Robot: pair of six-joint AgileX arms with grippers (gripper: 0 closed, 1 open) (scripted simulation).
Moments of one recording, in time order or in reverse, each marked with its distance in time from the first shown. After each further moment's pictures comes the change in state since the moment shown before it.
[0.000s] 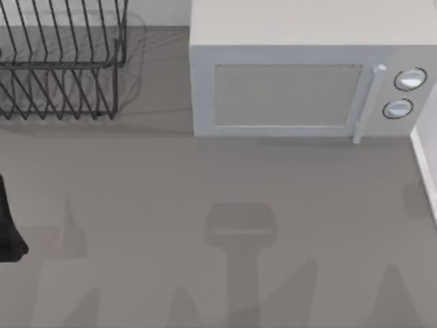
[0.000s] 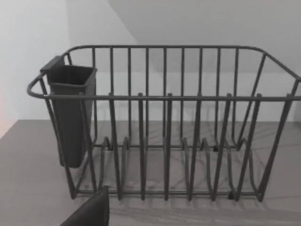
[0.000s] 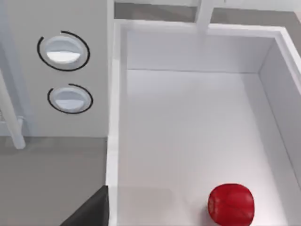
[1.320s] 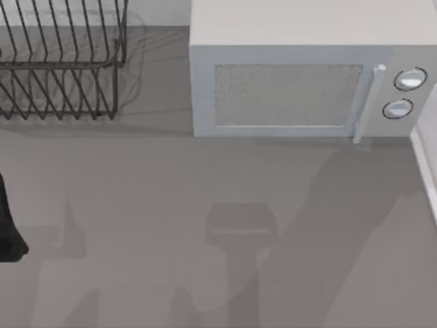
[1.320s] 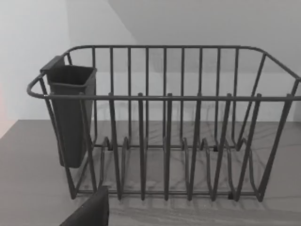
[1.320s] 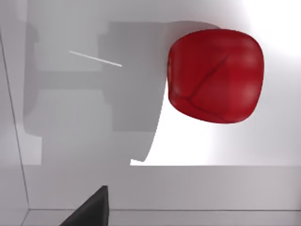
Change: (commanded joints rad) left arm 0.000 0.000 0.000 0.000 0.000 0.000; right arm -0.204 1.541 1.182 -0.746 0.002 -0.191
